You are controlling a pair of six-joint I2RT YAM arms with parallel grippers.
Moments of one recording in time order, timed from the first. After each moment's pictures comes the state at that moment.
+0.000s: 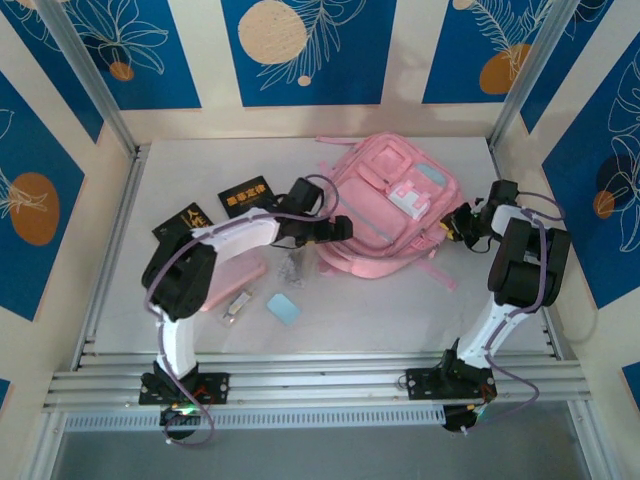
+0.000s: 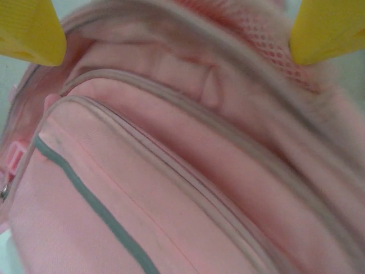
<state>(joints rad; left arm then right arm) -0.67 1.97 1.41 -0.36 0.29 -0.66 -0.34 1.84 1.12 -0.45 -0.58 0.60</state>
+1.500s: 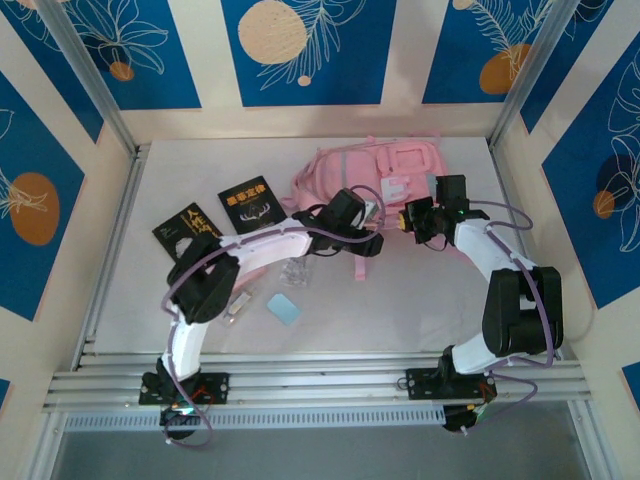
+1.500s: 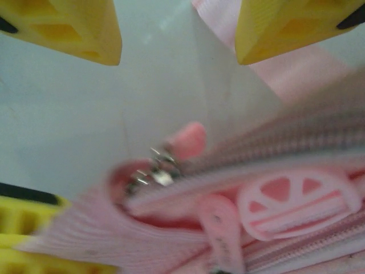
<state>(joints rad) -0.87 2.06 1.56 -0.30 0.17 -0.43 0.06 1.49 0.96 -0.35 -0.40 1.41</state>
